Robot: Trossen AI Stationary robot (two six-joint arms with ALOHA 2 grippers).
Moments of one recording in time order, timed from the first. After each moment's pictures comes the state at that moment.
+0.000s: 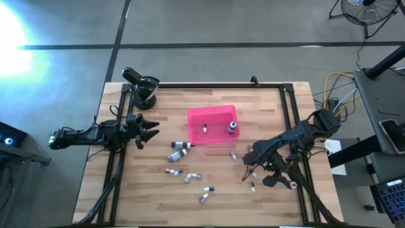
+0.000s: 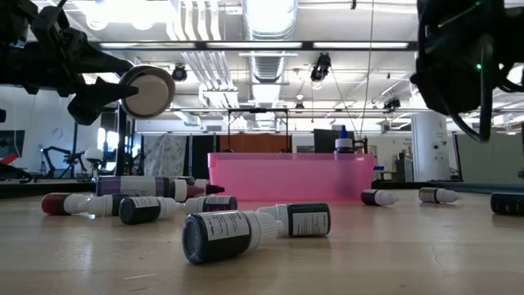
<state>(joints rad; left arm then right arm) 0.00 0.05 0.05 -0.06 -0.23 -0.47 0.32 1.70 0.88 -1.45 -1.12 0.77</state>
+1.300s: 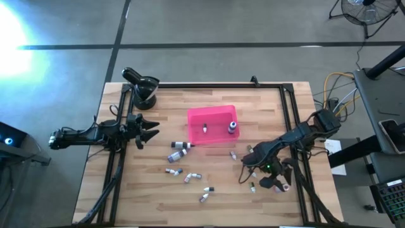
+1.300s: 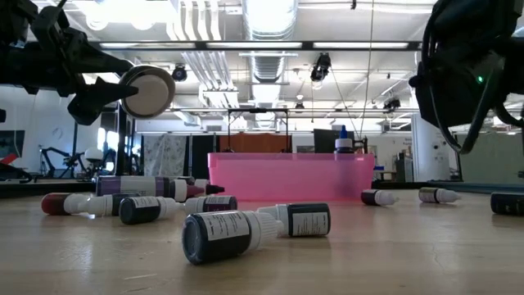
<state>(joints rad) 0.00 0.05 0.05 -0.06 -0.23 -0.47 0.33 1.70 0.77 -1.08 -1.05 0.95</state>
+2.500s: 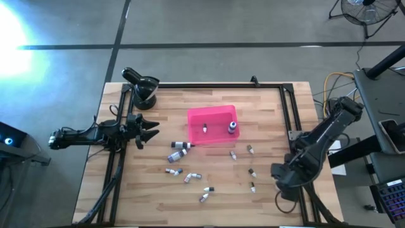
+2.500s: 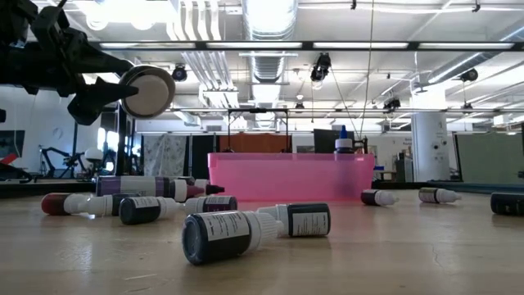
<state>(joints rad) 0.00 0.05 0.05 -0.06 -0.23 -0.47 0.84 1.28 0.98 -1.13 -0.18 1.18</state>
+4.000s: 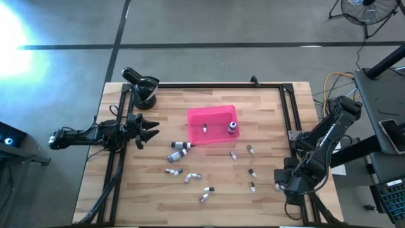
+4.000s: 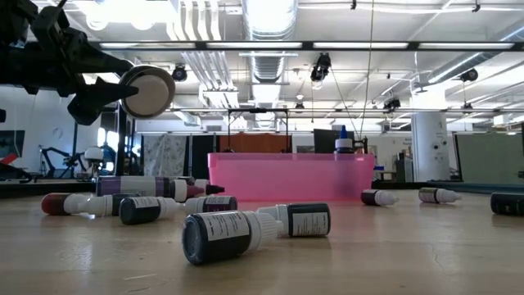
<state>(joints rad) 0.00 0.05 0.05 -0.06 -0.23 -0.47 0.95 1.28 0.95 -1.06 -0.10 1.15</state>
